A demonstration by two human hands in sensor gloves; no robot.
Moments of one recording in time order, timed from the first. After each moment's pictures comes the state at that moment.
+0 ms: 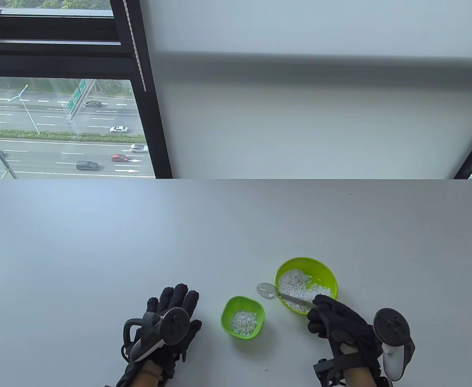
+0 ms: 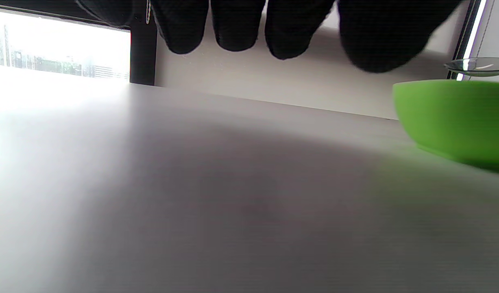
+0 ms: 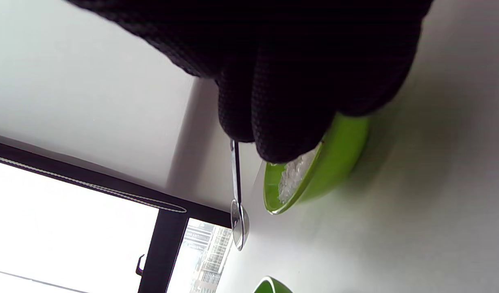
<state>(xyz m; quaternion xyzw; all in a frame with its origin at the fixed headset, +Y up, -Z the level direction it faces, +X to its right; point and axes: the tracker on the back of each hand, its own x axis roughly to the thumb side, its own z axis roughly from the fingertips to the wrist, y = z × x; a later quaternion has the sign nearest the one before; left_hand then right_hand) -0.192 -0.752 -0.303 0.01 -0.10 0.07 0.99 0.238 -0.748 -0.278 -0.11 -0.03 0.80 0.59</state>
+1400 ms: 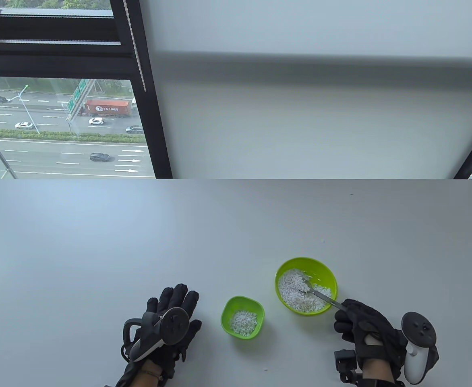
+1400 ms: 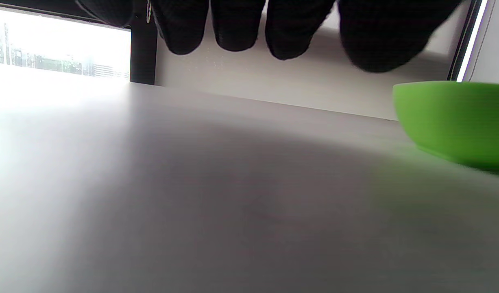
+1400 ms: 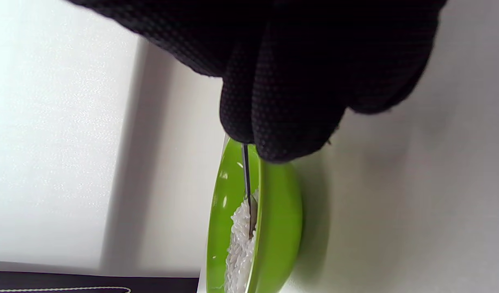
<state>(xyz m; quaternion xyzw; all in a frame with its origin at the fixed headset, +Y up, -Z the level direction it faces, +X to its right) -0.192 -0.753 -0.303 0.01 -0.10 0.07 0.99 0.289 -0.777 -0.280 -0.24 0.01 0.74 0.63</state>
